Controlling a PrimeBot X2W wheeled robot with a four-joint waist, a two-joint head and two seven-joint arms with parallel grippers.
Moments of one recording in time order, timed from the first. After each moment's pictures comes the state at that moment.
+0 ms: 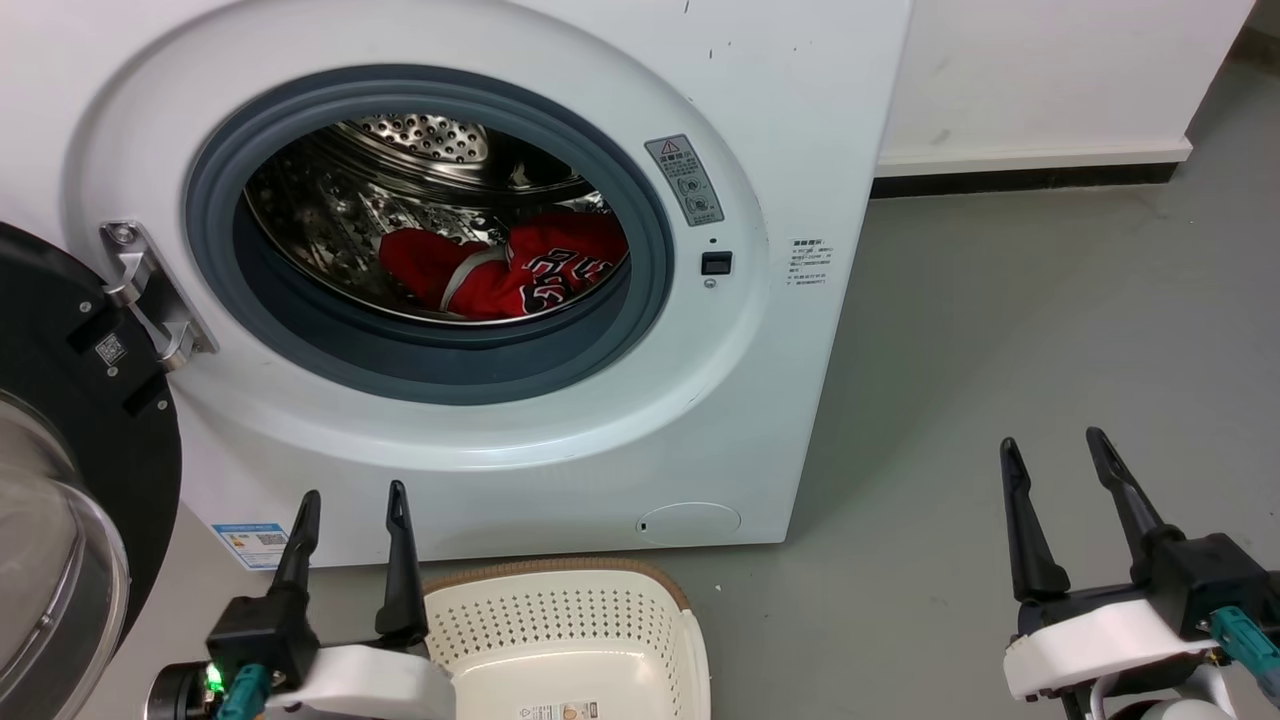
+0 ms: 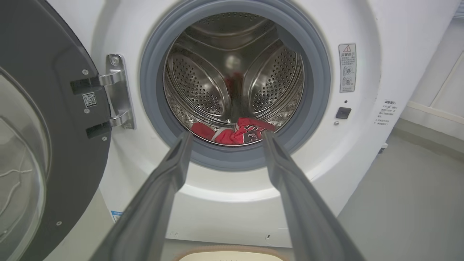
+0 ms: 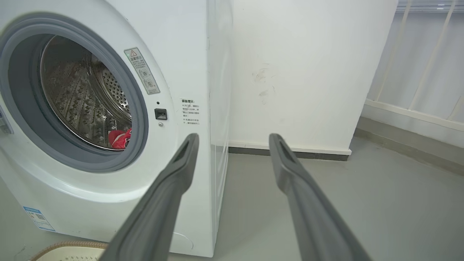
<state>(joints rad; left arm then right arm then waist) 0.06 0.16 -0.14 -0.04 -0.28 0.17 -0.19 0.00 -0.05 -0.03 0.01 0.02 0.13 -0.19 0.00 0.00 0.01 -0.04</state>
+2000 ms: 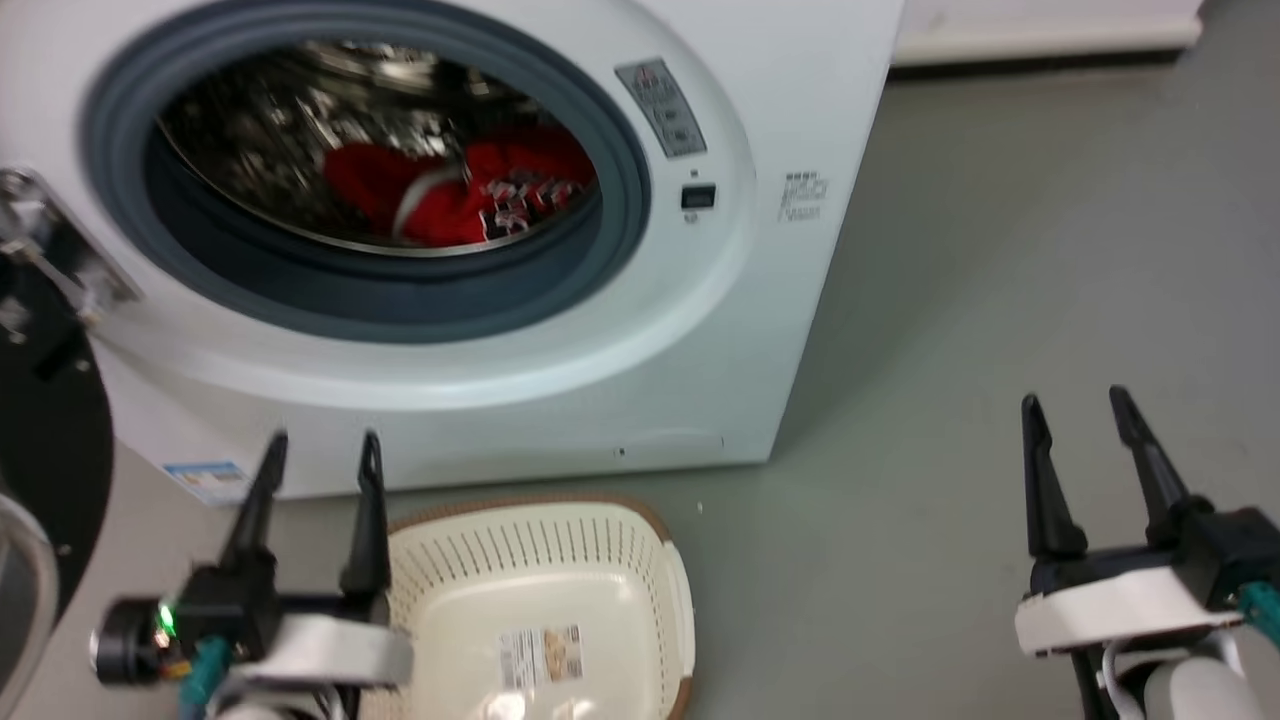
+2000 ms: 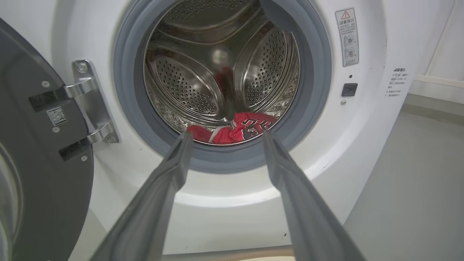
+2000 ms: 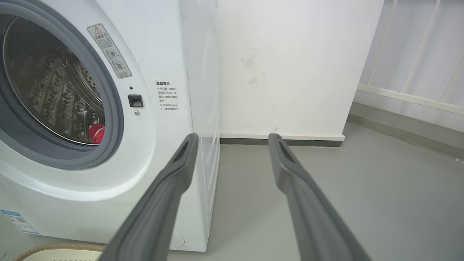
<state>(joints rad) 0.02 0.07 0.04 0.00 -0.05 -0.06 -0.26 -0.06 -0.05 -0.06 0.07 0.02 0.13 -0.26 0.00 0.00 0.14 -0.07</state>
